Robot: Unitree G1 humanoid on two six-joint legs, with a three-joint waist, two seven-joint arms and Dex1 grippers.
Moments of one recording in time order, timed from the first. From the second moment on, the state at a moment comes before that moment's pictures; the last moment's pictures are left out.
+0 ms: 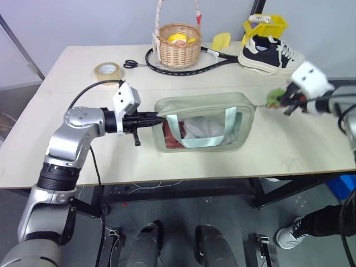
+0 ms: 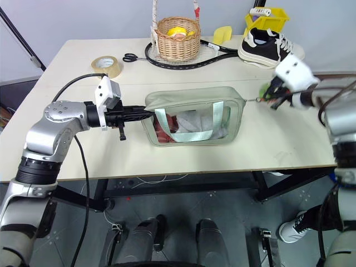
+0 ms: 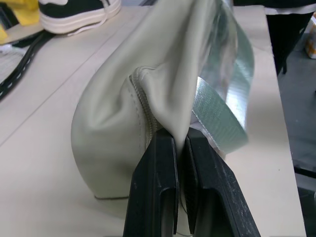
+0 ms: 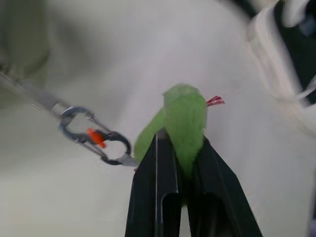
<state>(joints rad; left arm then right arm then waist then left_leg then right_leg) -0.70 0.65 -0.06 0.02 -0.38 0.47 -1.07 -0.71 -1.01 0.09 0.18 0.06 0.64 0.86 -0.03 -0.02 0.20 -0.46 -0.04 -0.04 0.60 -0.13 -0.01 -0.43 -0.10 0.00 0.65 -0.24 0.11</state>
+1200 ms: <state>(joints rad) -0.68 0.77 0.10 -0.08 -0.60 0.69 -1.10 -0.62 -1.02 -0.21 -0.24 0.53 0.99 1.08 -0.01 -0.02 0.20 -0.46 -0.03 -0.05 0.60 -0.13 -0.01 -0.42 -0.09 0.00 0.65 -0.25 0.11</state>
